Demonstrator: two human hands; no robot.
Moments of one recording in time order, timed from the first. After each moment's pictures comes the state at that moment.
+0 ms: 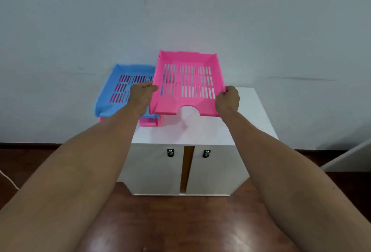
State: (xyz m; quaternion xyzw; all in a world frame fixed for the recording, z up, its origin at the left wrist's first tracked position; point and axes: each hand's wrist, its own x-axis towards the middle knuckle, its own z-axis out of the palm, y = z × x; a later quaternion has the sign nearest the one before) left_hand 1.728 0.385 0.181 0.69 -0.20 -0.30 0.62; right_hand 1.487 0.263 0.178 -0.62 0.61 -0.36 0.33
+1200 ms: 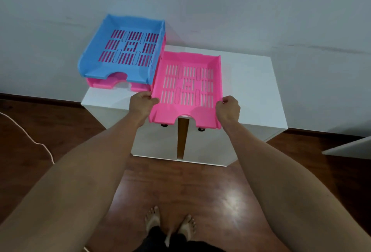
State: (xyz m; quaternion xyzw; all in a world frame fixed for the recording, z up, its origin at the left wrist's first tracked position) left_hand 1.656 0.422 0.060 0.78 -0.14 -0.31 0.52; right_hand 1.431 0.272 0.057 -0.63 0.63 -0.22 0.40
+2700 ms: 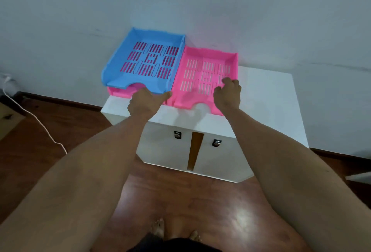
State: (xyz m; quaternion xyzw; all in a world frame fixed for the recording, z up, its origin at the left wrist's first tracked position) left_hand 1.693 0.421 0.113 0.93 -0.18 -0.15 0.29; right_hand 1.524 0.237 0.102 -0.77 0.52 -0.20 0.30
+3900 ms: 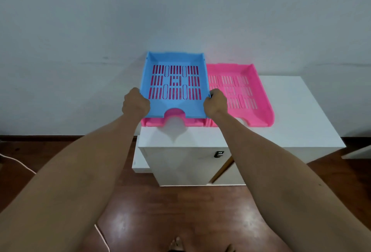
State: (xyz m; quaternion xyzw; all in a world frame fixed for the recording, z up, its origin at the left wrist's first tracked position) left_hand 1.924 0.450 0.122 0.90 -0.27 -0.16 0.30; right_hand 1.713 0.319 0.105 -0.70 0.58 -0.21 0.36
